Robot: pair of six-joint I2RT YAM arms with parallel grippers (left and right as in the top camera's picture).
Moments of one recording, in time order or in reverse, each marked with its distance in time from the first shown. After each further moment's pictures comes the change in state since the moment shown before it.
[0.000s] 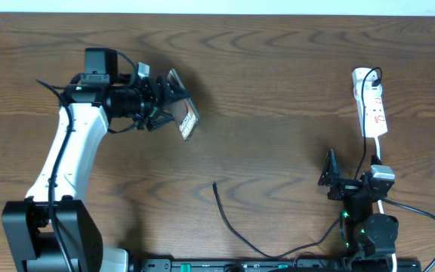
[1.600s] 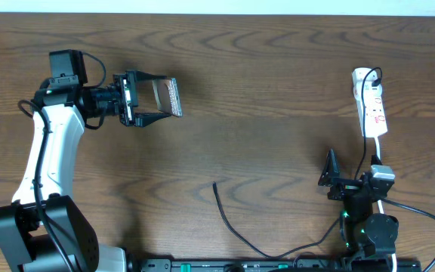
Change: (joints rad) left arm 0.149 0.000 0.000 0.004 0.296 -0.615; right arm 0.000 0.000 0.000 0.000 0.000 0.000
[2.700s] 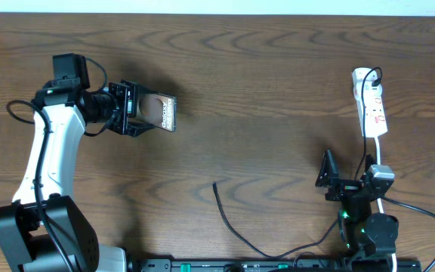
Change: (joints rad) left arm -0.015 0.000 0.000 -0.108 -0.417 0.213; right arm 0.000 0.003 0.023 -0.048 -0.066 0.082
